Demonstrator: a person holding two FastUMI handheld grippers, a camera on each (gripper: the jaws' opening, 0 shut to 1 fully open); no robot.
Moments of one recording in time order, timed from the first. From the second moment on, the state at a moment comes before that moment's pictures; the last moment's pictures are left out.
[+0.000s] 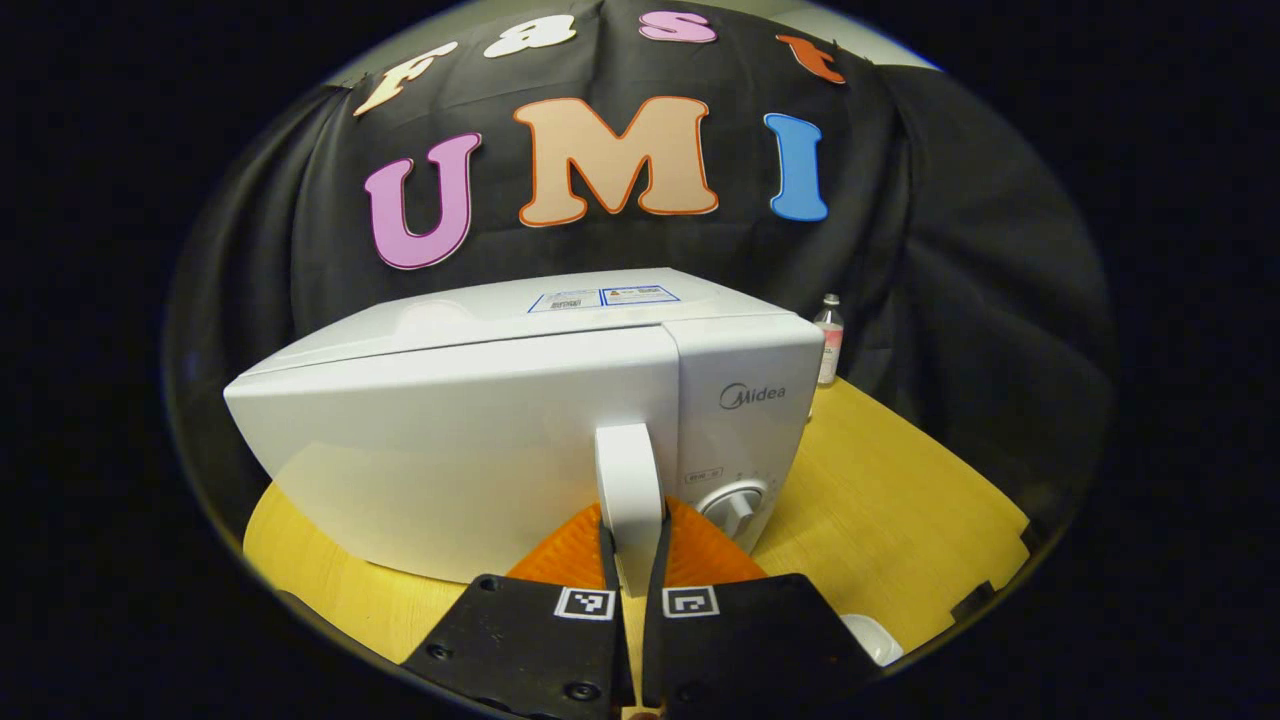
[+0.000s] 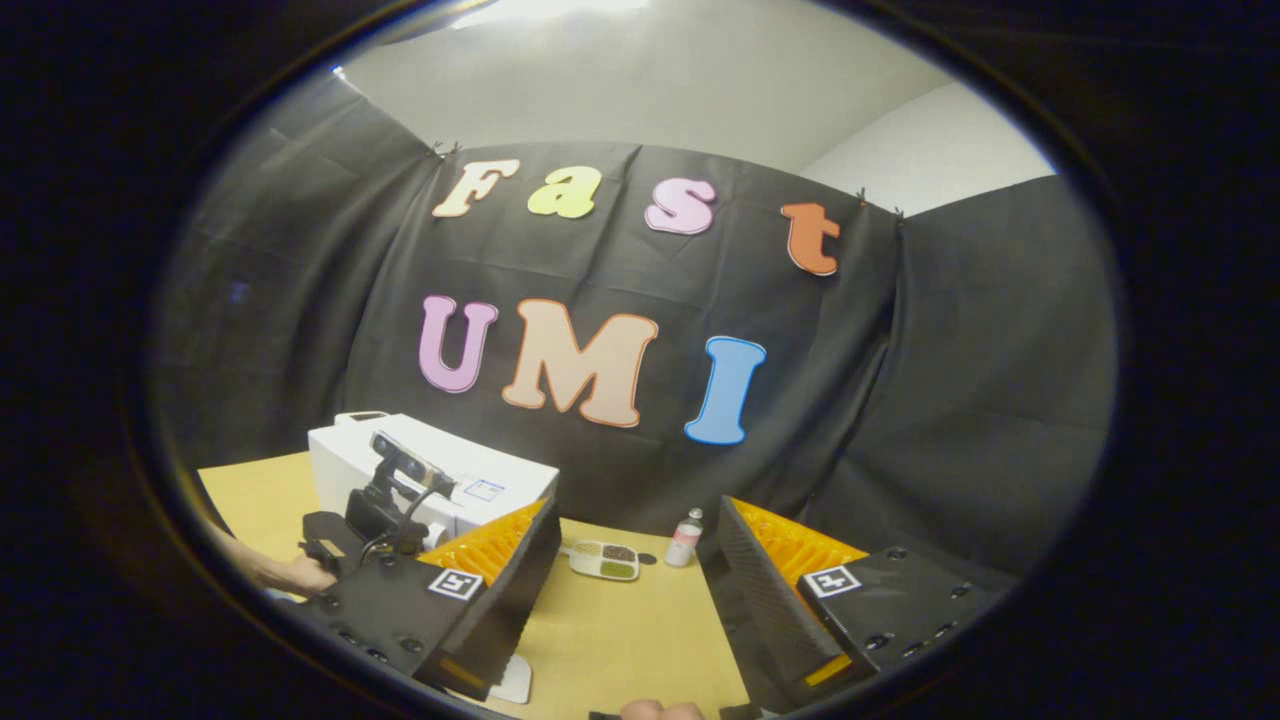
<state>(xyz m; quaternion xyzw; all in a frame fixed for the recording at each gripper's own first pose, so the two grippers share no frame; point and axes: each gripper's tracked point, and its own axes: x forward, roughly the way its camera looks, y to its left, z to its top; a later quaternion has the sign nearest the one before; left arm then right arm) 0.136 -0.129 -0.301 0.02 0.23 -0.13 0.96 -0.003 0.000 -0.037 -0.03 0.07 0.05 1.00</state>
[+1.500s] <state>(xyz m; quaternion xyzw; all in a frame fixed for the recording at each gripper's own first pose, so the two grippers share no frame) -0.118 0.148 -0.290 -0.01 0.26 -0.02 0.97 -0.010 0.156 -0.087 0.03 0.12 0.17 0.98</state>
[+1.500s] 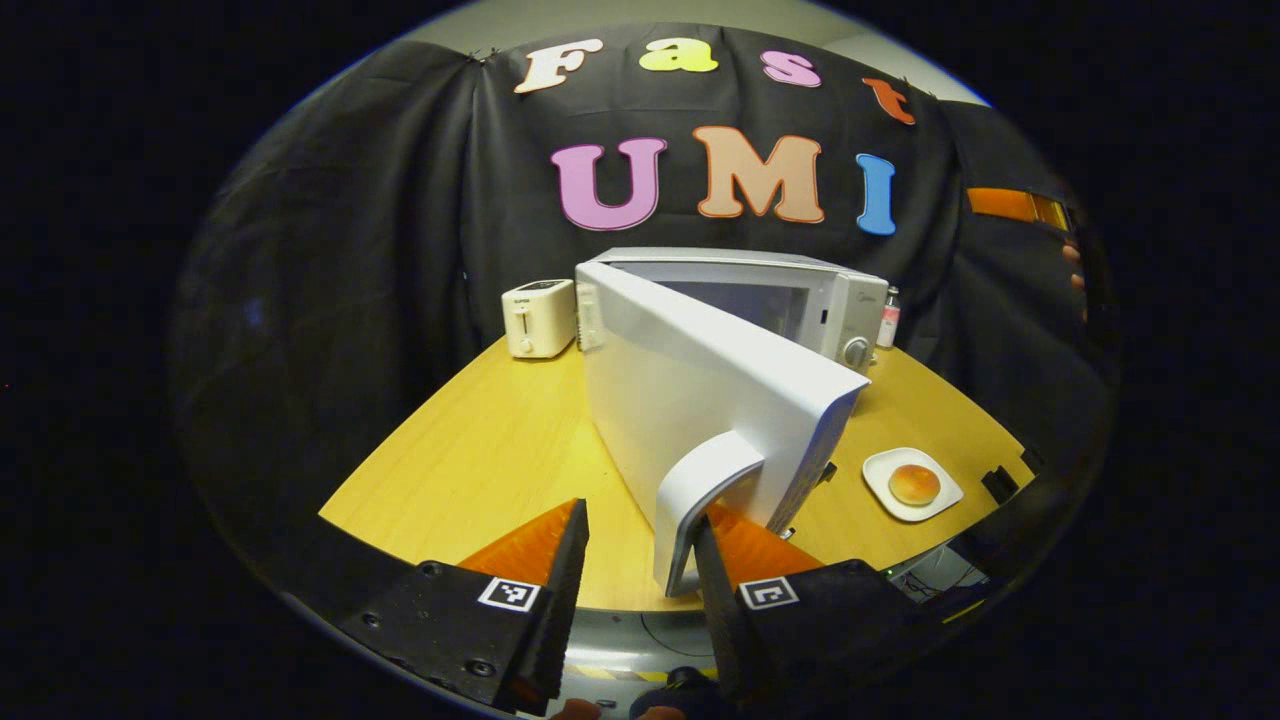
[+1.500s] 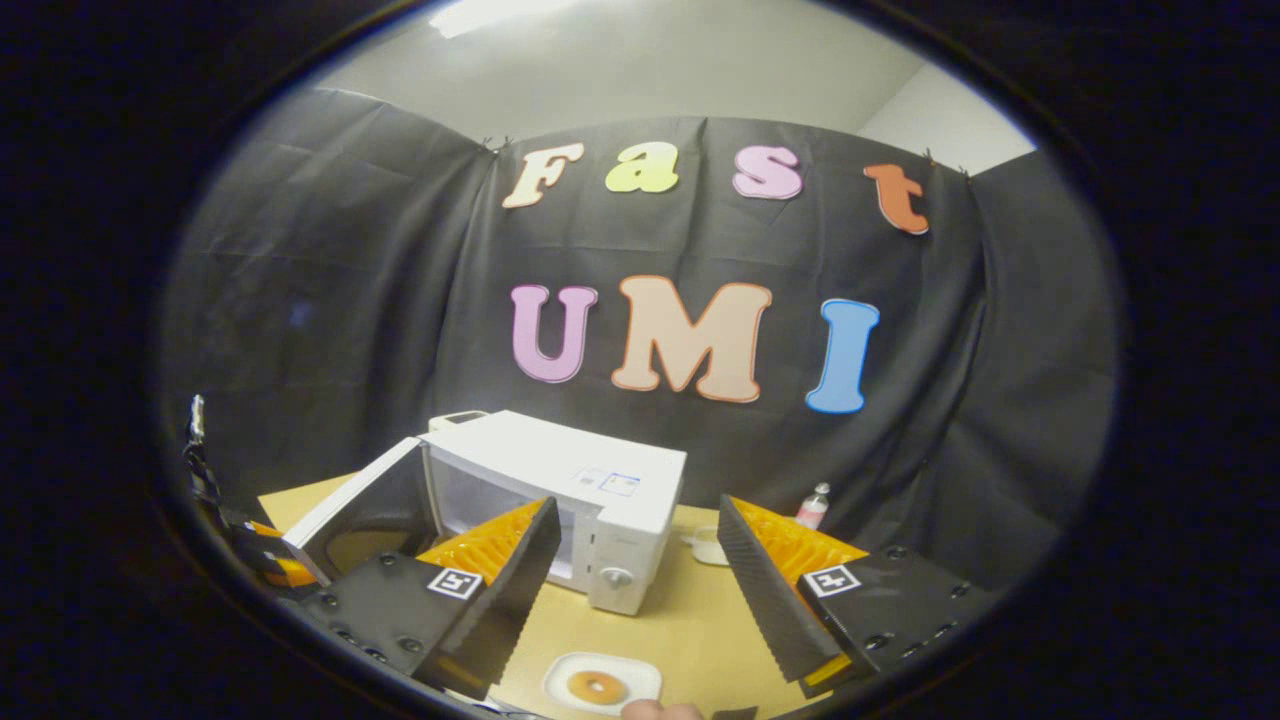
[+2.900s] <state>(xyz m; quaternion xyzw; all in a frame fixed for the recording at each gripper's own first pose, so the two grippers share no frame) -0.171 0.297 -0.262 -0.05 0.26 0.09 0.96 -0.116 0.182 -0.441 -0.09 0.47 0.29 0.83</state>
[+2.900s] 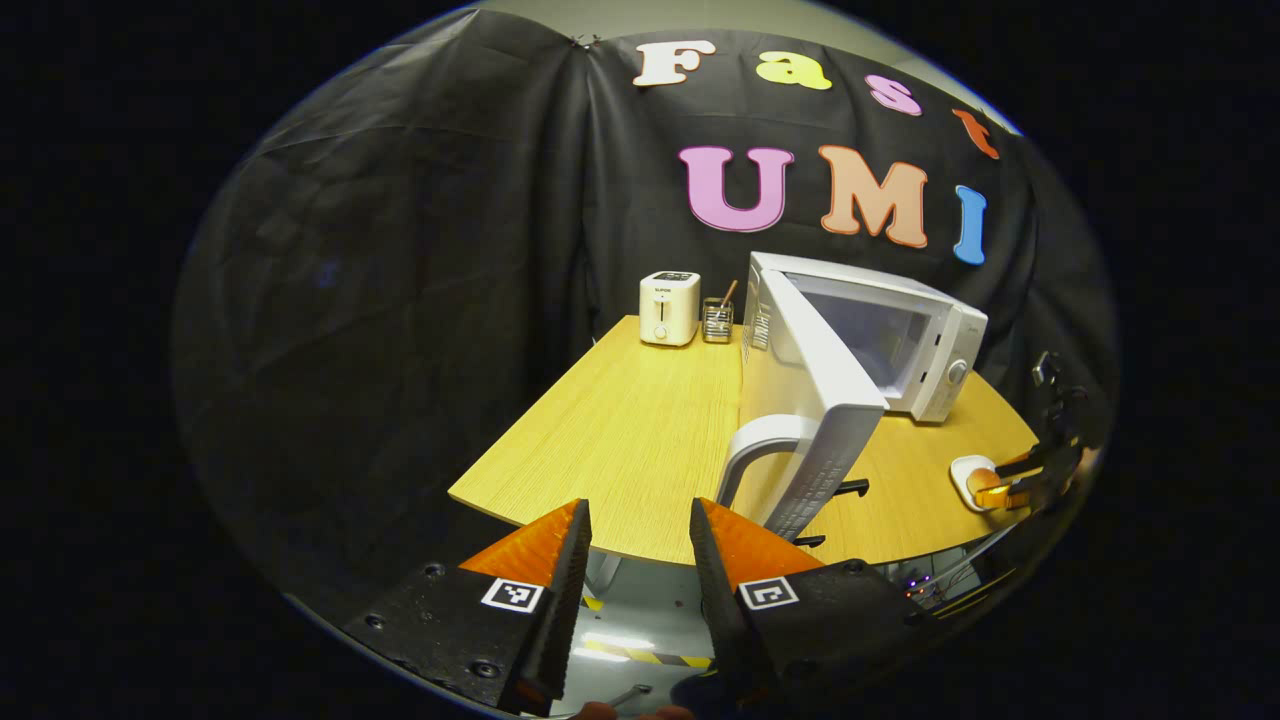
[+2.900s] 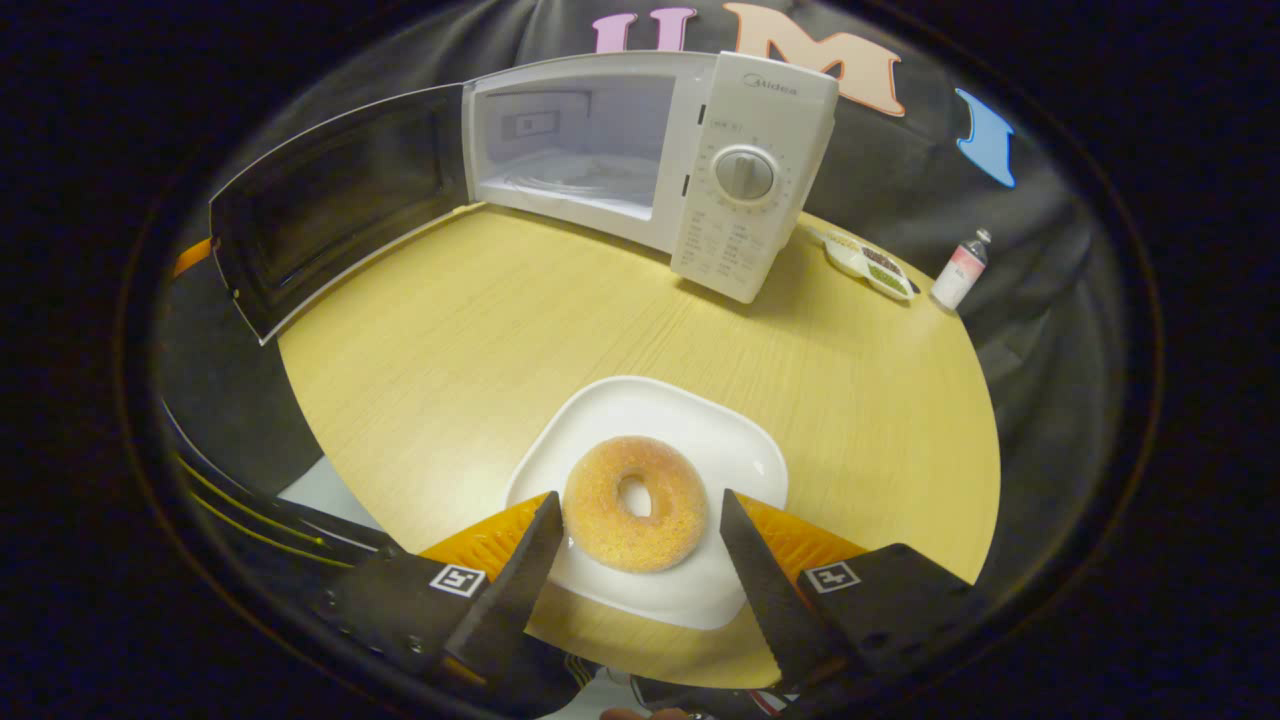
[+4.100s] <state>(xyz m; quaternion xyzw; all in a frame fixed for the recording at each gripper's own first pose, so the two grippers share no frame) -0.121 0.269 -0.139 -0.04 0.12 0.08 0.99 -0.066 0.315 -0.332 0.41 0.45 0.18 0.77</state>
